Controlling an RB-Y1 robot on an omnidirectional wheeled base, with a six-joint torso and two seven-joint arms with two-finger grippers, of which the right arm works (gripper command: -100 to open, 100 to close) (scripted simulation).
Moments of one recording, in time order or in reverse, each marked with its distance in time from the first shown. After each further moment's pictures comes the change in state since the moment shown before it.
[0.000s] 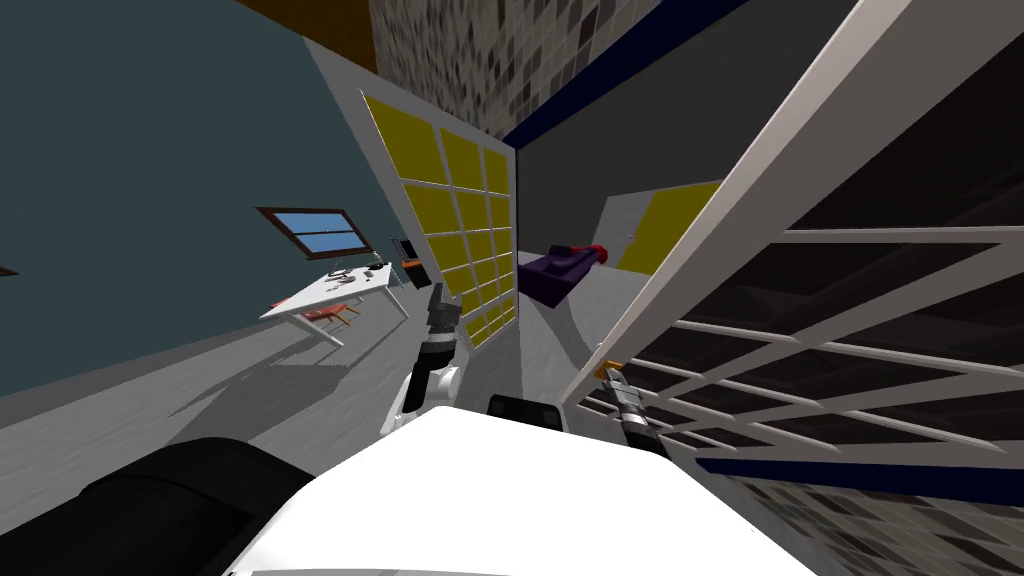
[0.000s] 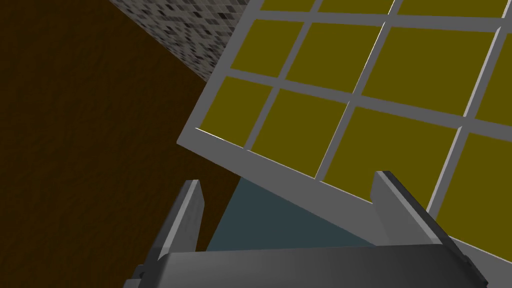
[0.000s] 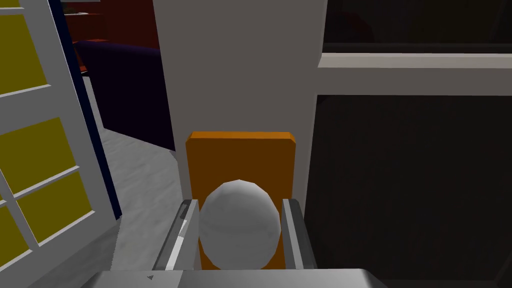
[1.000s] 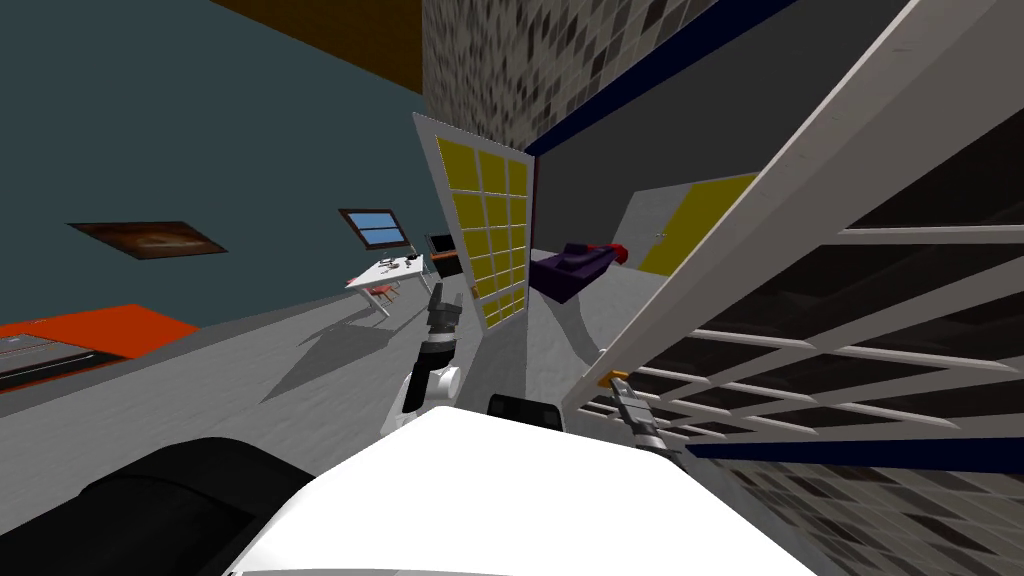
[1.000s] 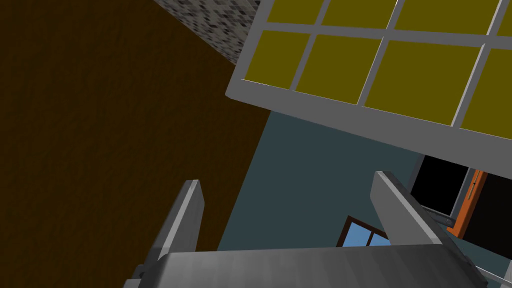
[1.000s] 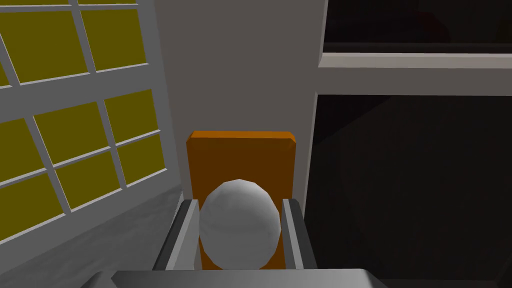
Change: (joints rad) arm 0.069 -0.081 0.082 0.002 0.032 -0.114 -0.088
